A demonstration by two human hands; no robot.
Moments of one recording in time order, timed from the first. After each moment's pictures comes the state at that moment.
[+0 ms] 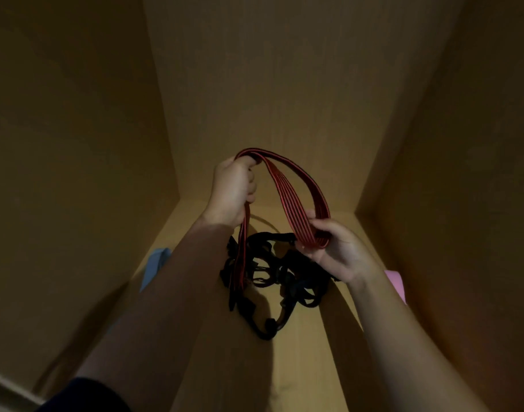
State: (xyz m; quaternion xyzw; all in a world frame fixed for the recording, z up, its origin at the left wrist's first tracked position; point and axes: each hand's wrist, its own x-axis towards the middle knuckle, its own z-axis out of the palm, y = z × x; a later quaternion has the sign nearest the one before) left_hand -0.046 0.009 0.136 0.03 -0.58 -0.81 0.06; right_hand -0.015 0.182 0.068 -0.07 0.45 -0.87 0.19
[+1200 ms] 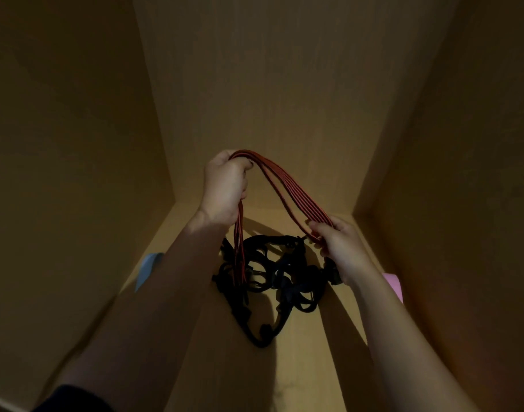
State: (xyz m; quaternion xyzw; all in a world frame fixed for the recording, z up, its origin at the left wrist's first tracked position) left_hand -0.047 0.005 0.138 0.00 -0.63 -0.77 0.11; right_hand -0.009 0.183 0.073 0.06 0.74 -0.67 0.00
